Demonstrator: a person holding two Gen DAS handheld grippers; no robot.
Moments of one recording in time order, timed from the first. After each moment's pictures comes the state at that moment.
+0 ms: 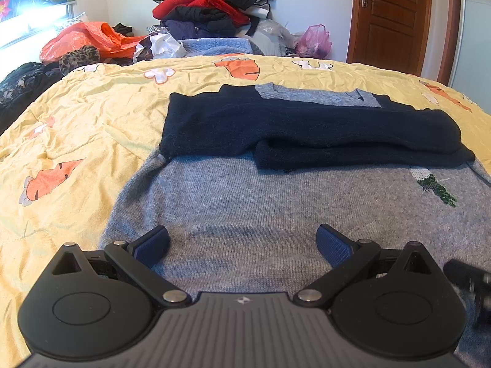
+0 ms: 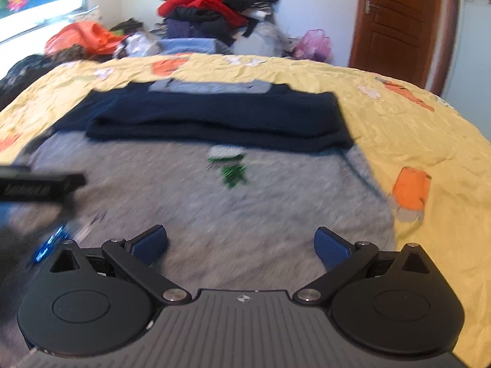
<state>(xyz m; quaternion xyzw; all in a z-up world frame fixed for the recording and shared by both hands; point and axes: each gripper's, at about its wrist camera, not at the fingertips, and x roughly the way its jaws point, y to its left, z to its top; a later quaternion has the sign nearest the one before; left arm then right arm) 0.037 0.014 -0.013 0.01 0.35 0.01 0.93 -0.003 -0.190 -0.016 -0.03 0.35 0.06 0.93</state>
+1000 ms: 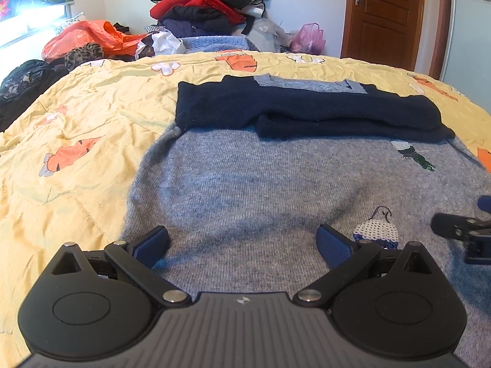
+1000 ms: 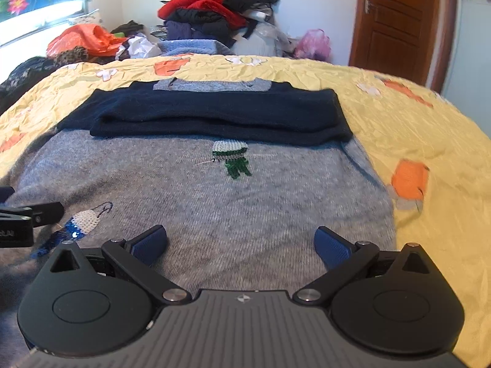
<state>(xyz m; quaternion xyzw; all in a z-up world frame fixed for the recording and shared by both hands) -0.011 0.023 -0.013 0.01 0.36 0.00 0.93 -0.009 -0.193 -0.012 0.00 0.36 0.06 0.93</state>
